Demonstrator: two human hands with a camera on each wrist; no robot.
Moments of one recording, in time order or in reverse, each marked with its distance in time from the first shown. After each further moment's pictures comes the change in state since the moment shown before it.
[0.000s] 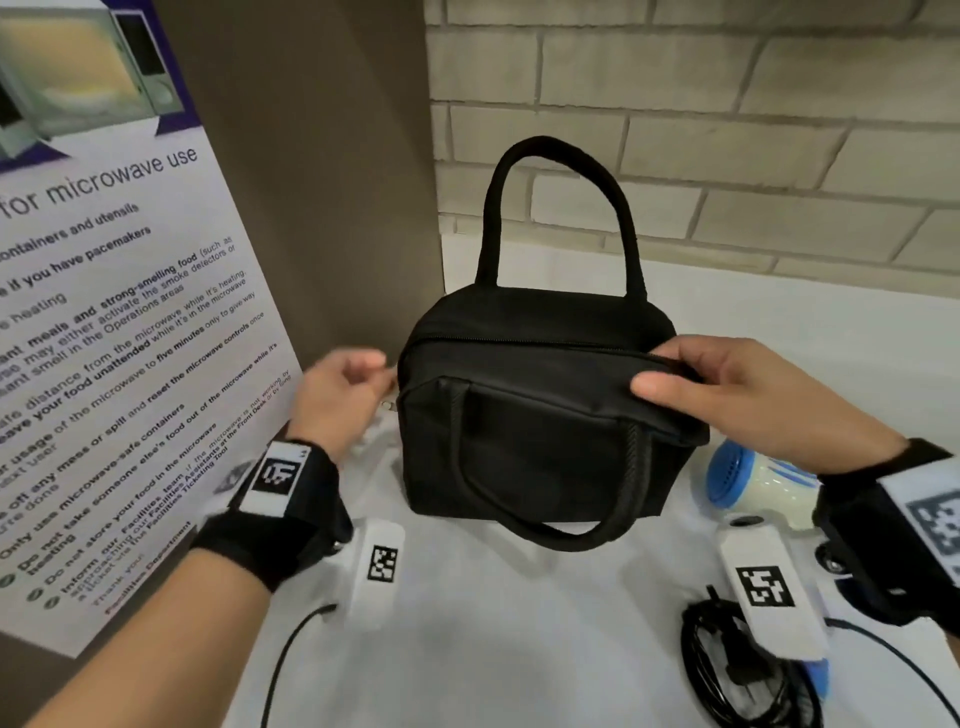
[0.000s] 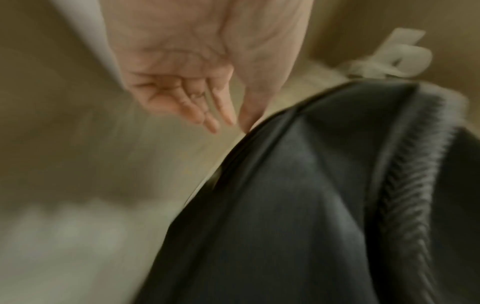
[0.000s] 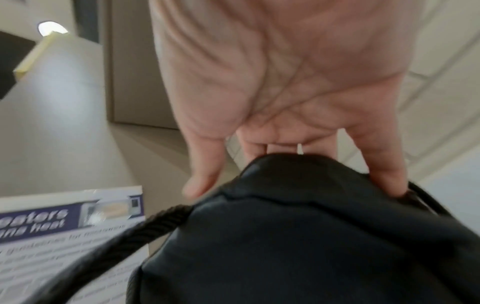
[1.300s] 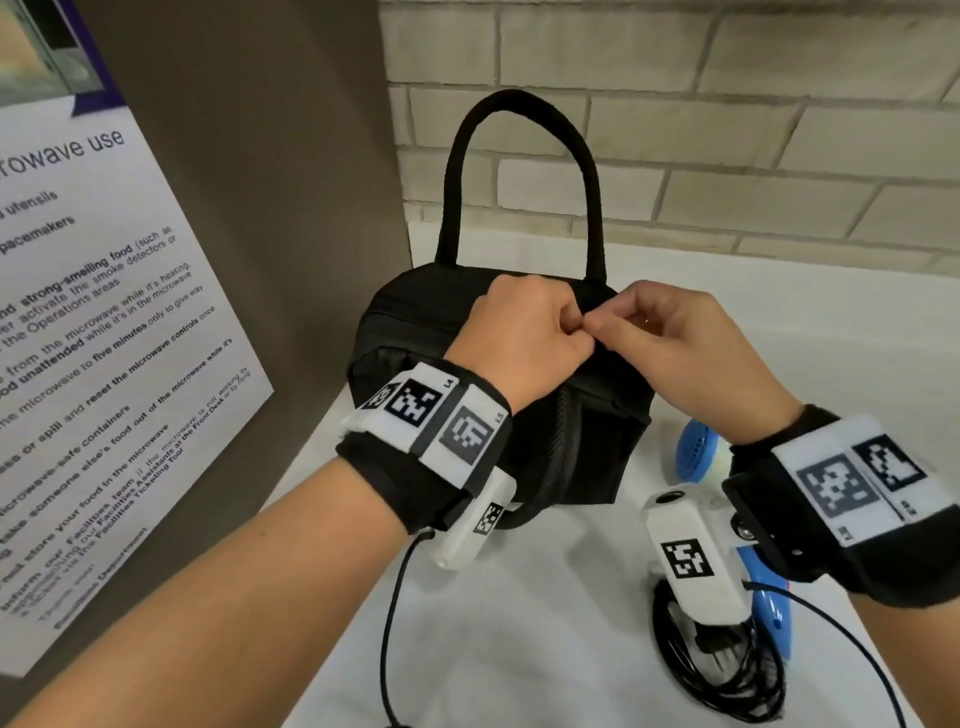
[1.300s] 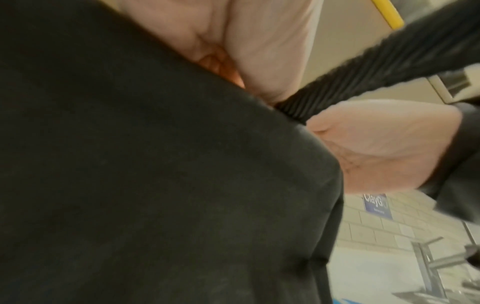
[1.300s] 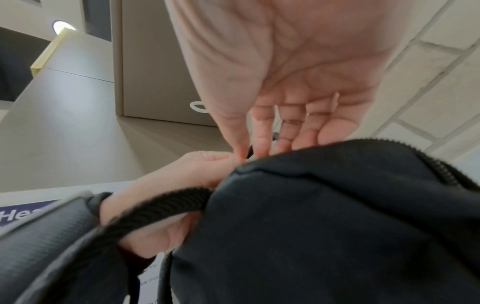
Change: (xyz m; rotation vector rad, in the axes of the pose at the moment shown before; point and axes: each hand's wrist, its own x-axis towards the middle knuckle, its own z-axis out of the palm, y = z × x) left_hand -0.062 0.104 0.087 0.426 -0.397 0.672; right_hand 0.012 -0.010 0.016 -0.053 0.318 -0.057
